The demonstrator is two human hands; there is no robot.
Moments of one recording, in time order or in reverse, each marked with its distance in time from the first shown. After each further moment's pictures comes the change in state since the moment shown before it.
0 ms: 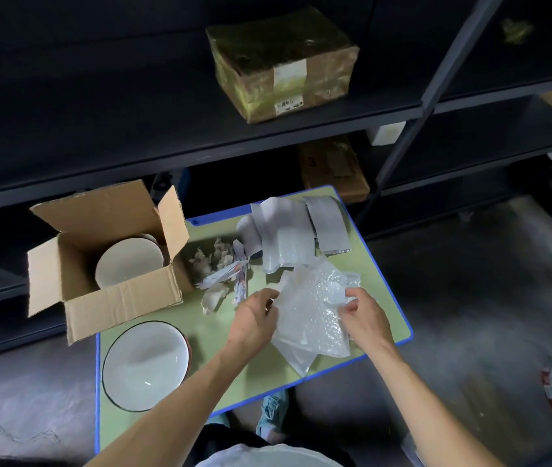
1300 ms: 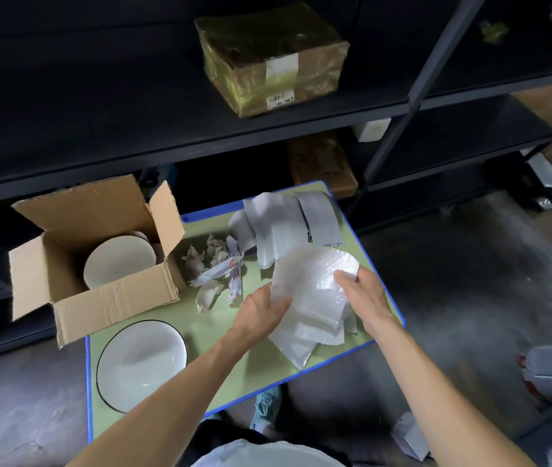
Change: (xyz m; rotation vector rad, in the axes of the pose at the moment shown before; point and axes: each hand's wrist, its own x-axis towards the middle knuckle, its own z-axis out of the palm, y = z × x) left_hand 0.007 0.009 -0.003 -0.054 -0.124 -0.001; right_hand -0.004 -0.036 -0.020 0.395 0.031 0.008
